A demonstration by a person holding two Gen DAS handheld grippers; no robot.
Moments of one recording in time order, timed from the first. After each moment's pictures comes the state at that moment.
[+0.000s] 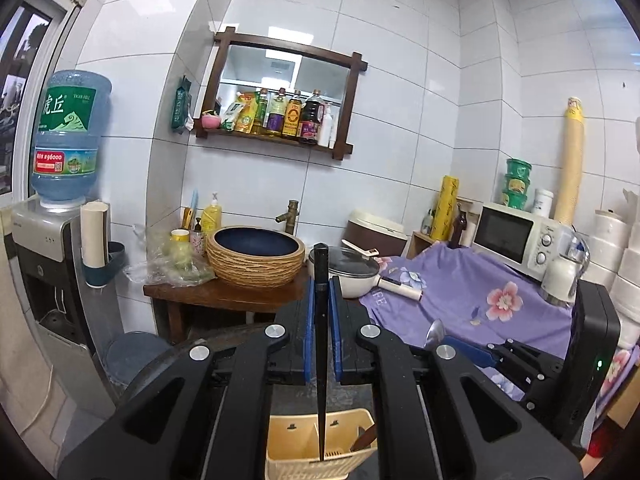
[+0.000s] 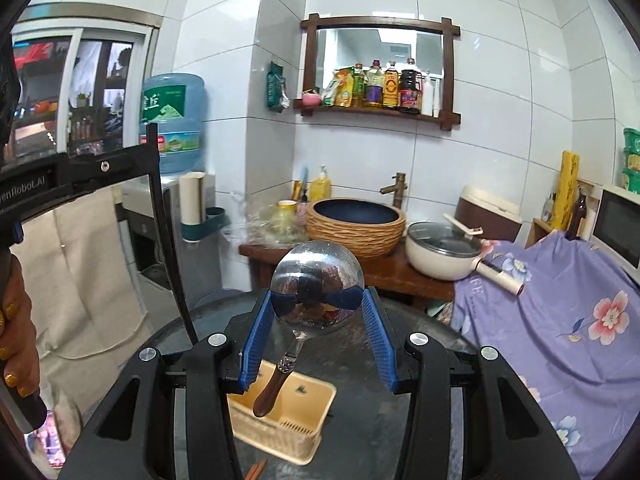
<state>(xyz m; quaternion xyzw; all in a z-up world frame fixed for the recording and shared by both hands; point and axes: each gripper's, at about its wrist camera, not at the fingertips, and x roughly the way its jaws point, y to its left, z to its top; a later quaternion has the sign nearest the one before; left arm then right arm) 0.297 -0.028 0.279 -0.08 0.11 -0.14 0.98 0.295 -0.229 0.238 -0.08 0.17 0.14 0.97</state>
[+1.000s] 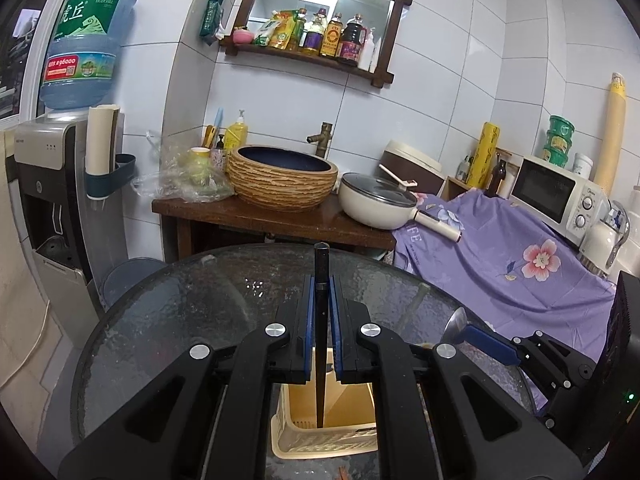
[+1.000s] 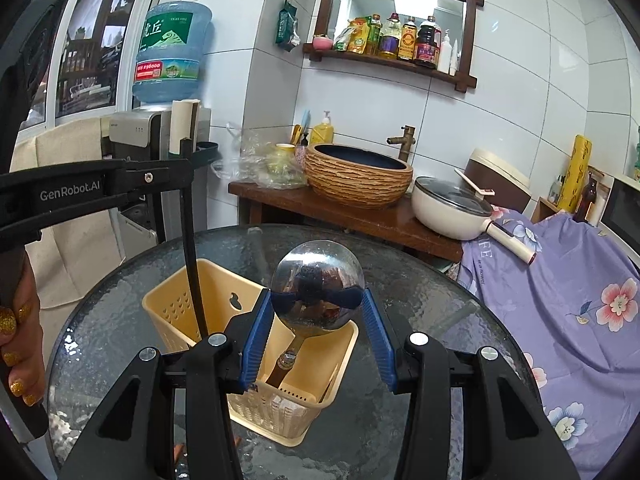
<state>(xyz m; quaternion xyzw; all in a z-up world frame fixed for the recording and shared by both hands) 0.352 -0.029 0.139 -0.10 0.21 -0.10 0.97 0.318 -0.206 0.128 -0.13 0.23 0.14 0.96</state>
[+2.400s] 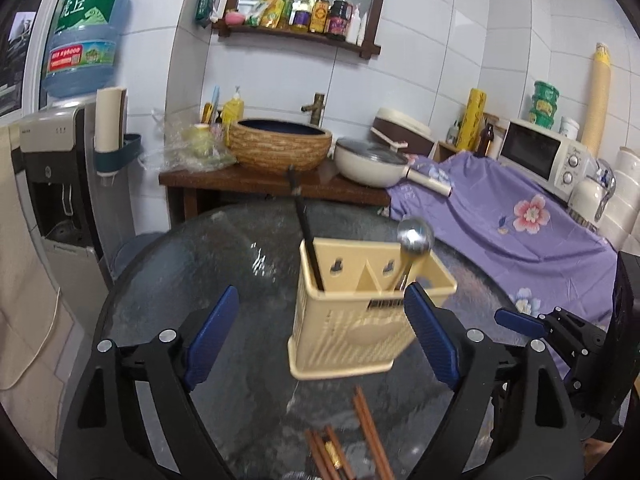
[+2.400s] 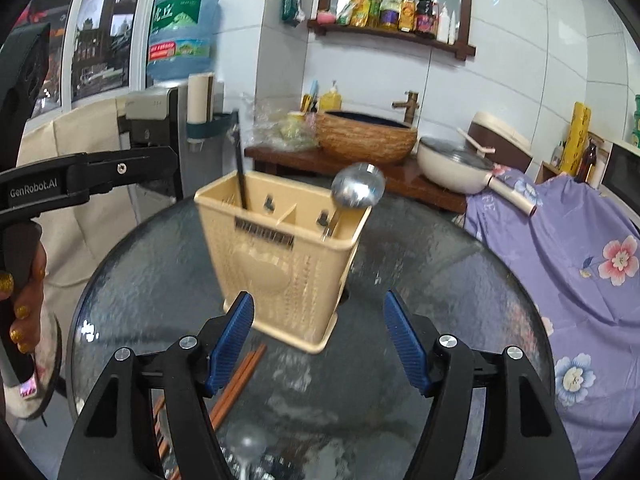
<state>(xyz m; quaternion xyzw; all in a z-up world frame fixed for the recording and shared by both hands) 0.276 -0.013 0.104 -0.07 0.26 -0.11 0.96 0.239 -0.226 0.090 -0.11 0.30 0.15 0.93</state>
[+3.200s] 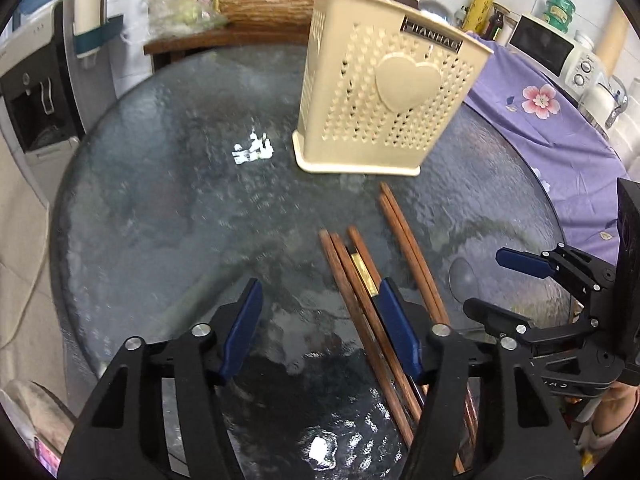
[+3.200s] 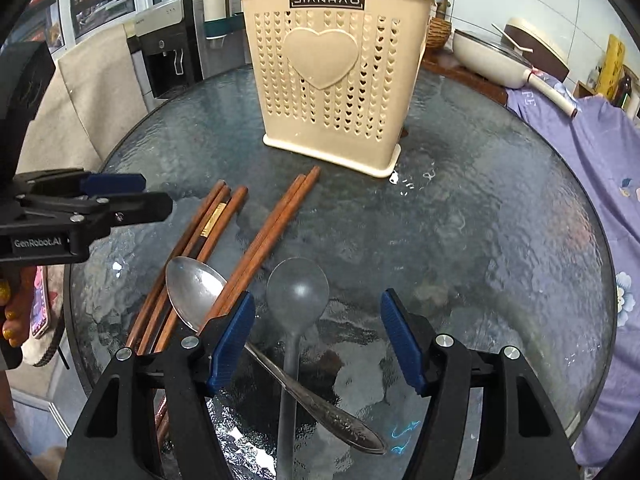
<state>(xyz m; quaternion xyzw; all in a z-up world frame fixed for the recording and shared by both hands) 0.240 -0.014 -0.029 -0.04 0.45 -0.15 0.88 0.205 -0.217 -0.007 -0.10 0.45 0.17 0.87</state>
